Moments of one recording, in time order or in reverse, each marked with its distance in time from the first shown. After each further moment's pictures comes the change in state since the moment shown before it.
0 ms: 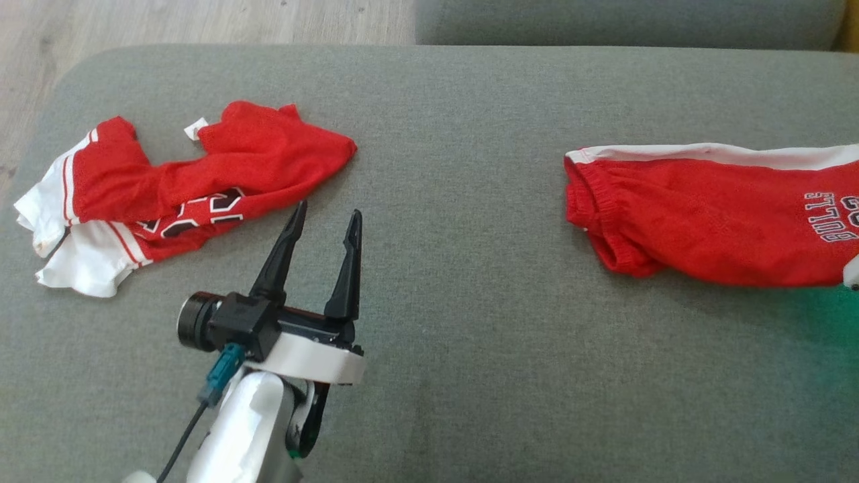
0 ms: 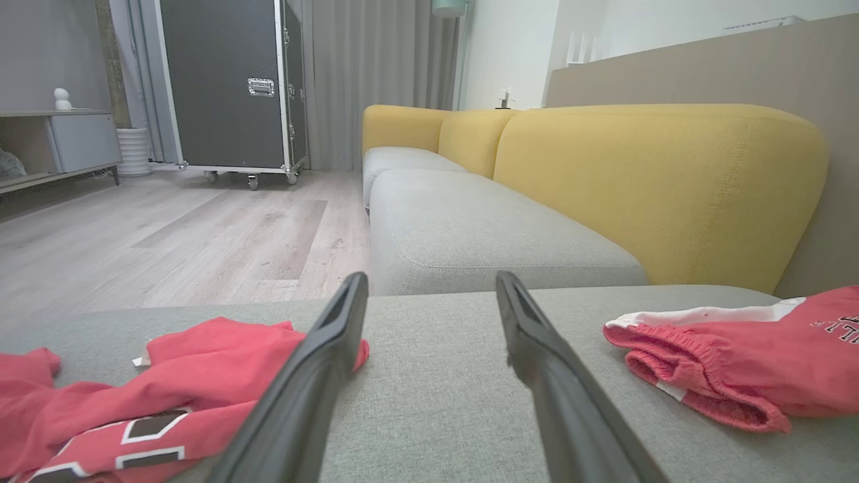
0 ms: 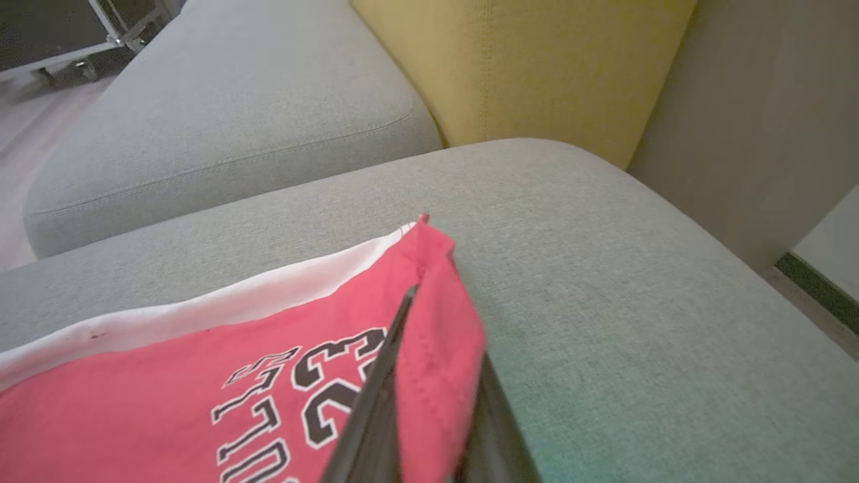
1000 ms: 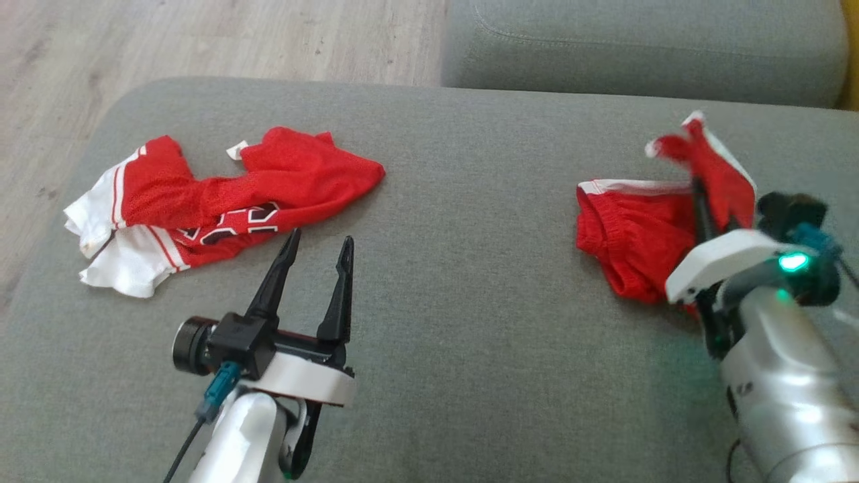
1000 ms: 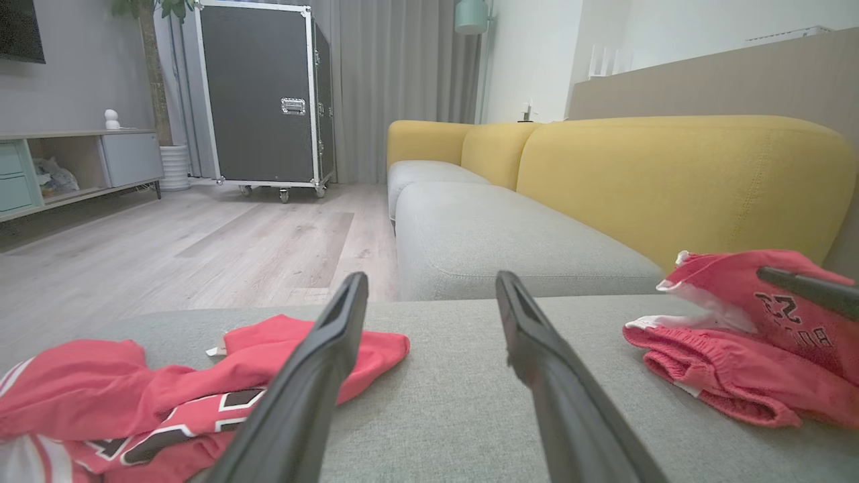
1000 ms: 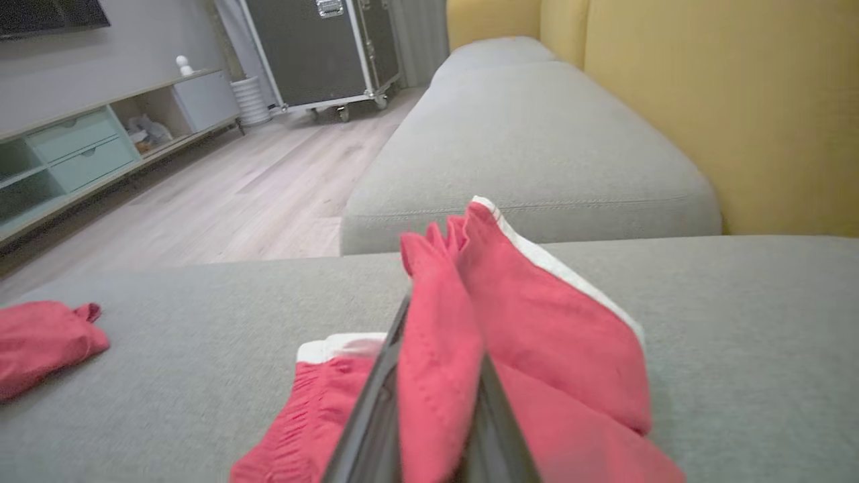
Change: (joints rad) left arm 0.044 0.001 0.032 0.031 0.026 -0.022 0.000; right arm 0.138 0.259 0.344 -0.294 0.123 0.000 -0.065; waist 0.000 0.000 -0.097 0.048
